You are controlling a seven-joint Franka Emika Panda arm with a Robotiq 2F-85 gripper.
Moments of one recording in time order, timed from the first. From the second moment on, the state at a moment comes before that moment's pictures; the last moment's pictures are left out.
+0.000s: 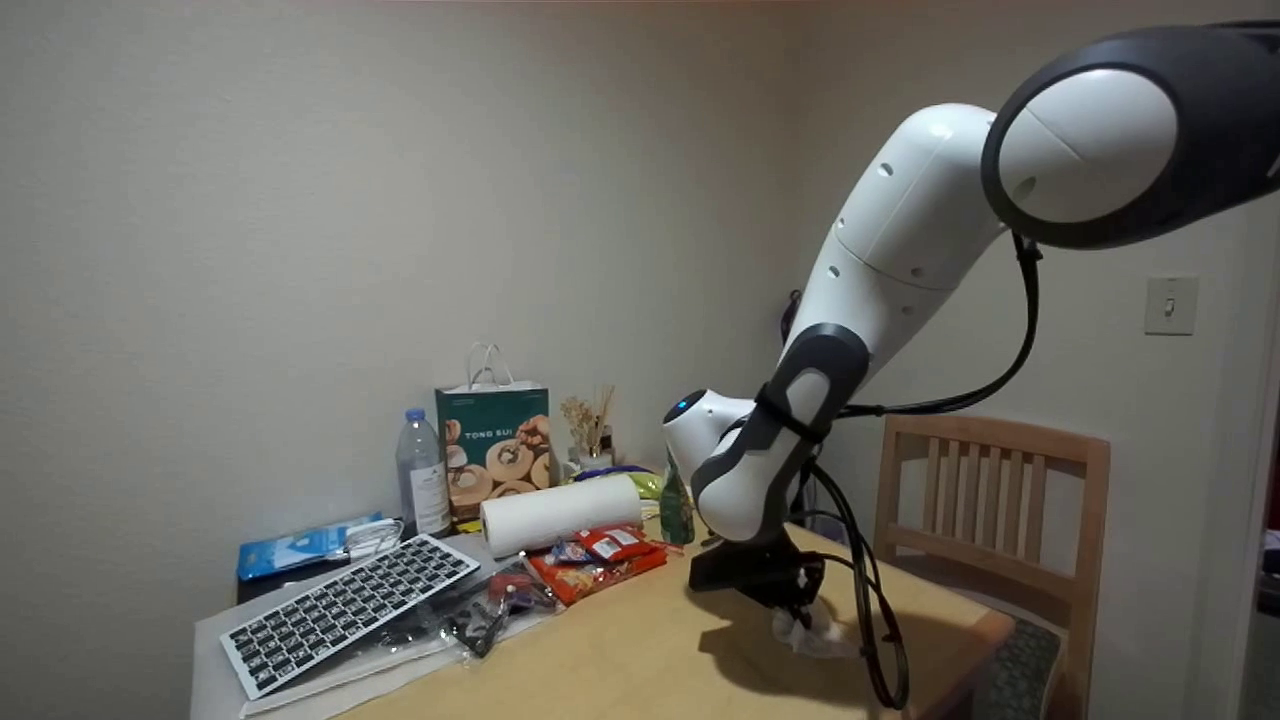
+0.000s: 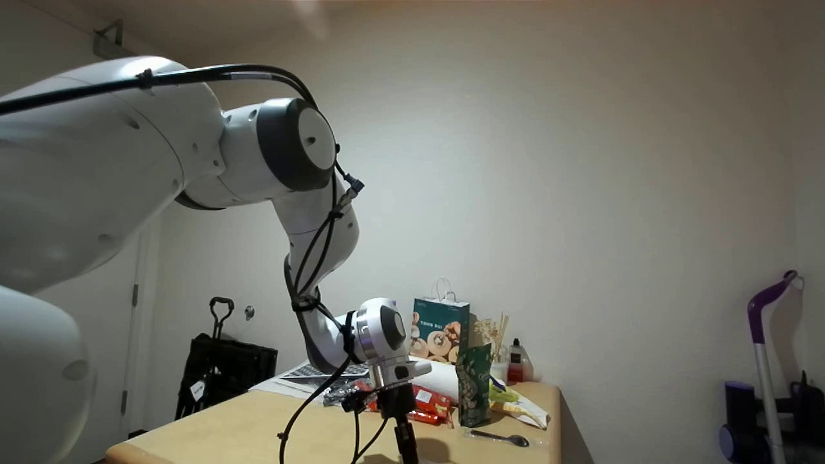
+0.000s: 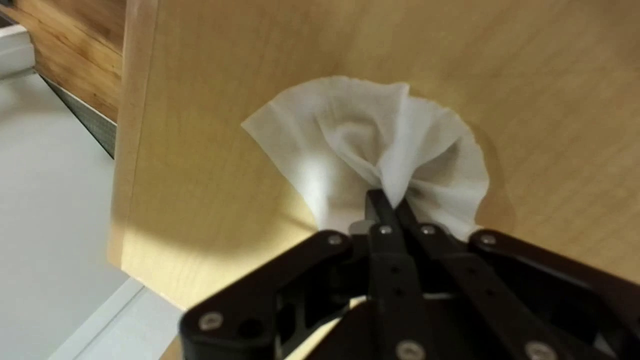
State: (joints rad) arm 0.24 0.72 -0.23 -1.79 -0.33 2.24 1.36
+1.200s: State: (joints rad) arm 0.46 0.73 -0.08 -1.79 -0.66 2.13 1.31
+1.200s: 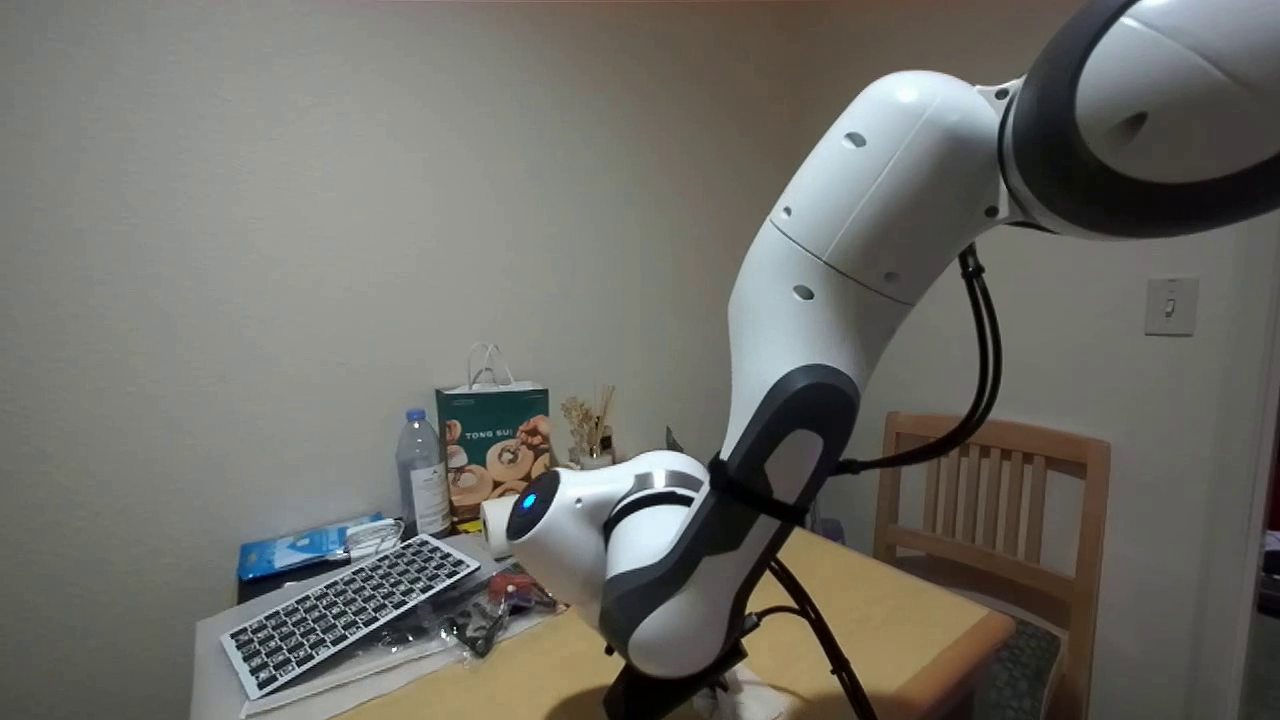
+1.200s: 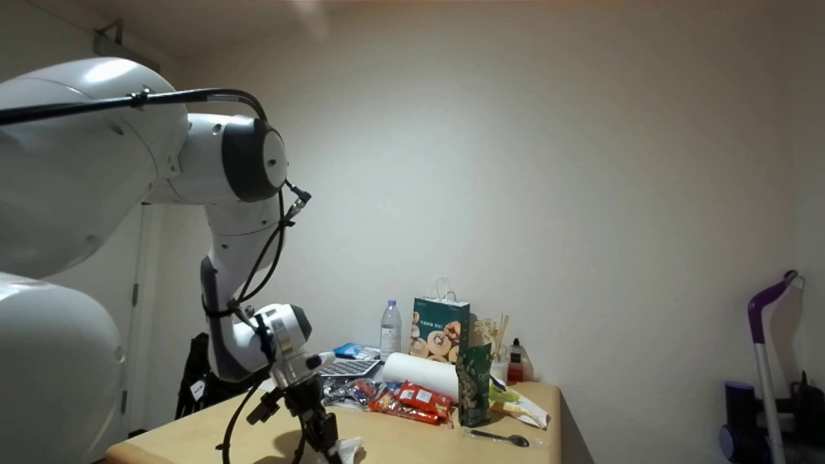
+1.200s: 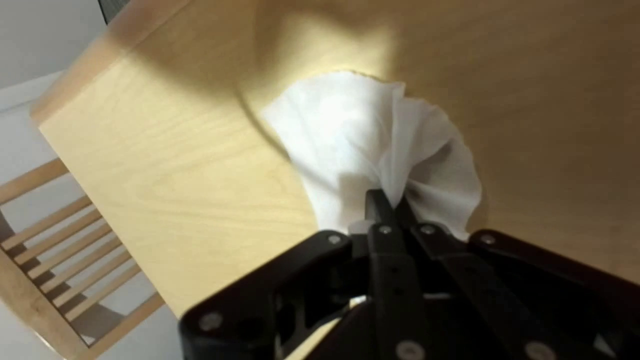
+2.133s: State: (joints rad) arm 0.57 0.77 0.05 -1.71 -0.83 2.05 1.28
